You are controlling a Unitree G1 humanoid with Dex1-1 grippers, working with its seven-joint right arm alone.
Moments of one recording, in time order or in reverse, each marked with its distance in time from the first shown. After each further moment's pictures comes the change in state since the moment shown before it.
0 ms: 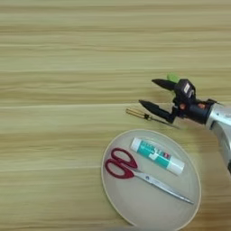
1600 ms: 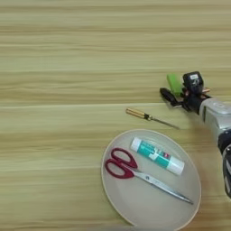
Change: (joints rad) arm -0.280 0.033 -0.096 0.558 -0.129 0.191 -0.528
